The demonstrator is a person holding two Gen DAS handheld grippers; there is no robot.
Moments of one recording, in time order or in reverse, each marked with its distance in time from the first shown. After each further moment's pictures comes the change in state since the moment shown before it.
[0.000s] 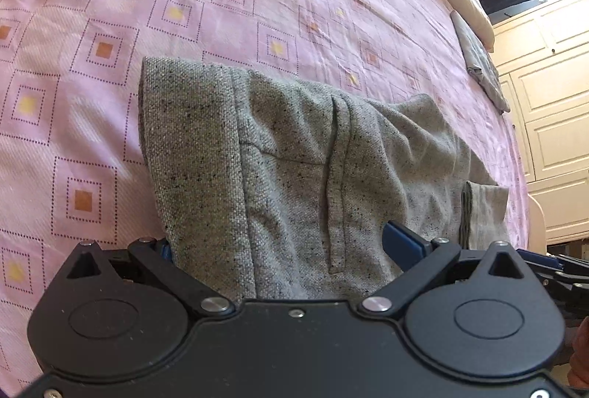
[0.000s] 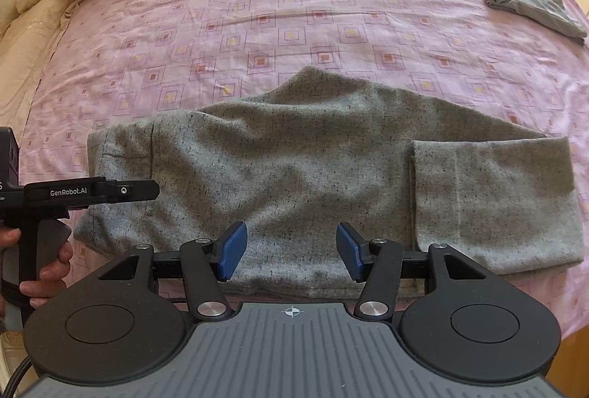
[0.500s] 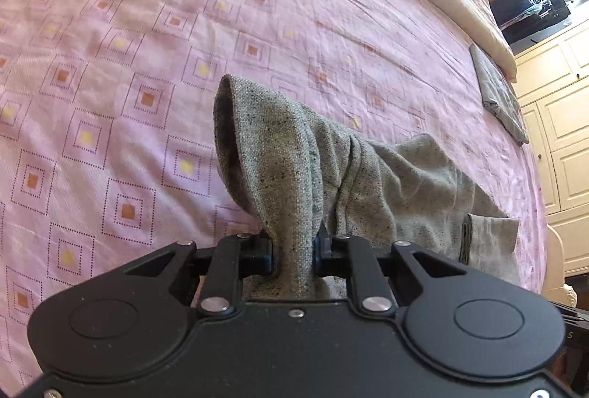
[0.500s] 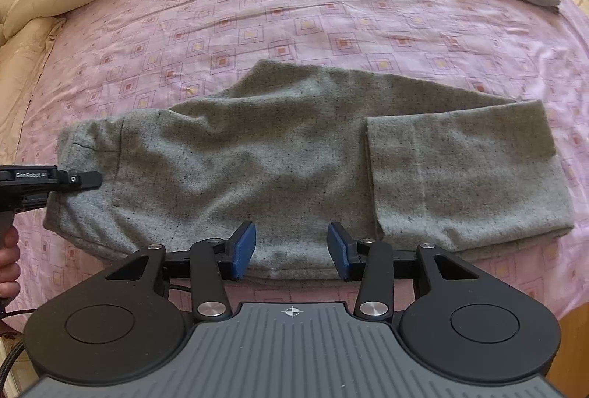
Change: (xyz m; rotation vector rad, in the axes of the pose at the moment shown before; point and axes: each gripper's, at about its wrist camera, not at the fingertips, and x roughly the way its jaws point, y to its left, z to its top) left arm -0.045 -0.038 0.001 -0.037 -0.123 0.128; right arm -0.007 -0.044 -0.023 0.091 -0.026 -0.002
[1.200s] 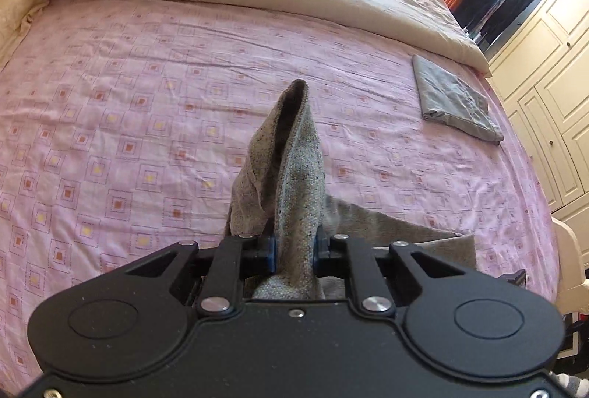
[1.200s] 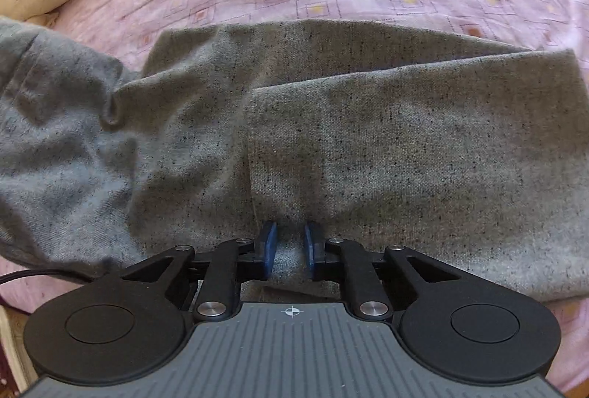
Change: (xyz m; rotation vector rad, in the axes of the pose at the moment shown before) left arm -0.024 -0.220 -0.006 0.187 -0.154 0.138; right arm 0.082 -0.127 0.018 -0.020 0.114 0.195
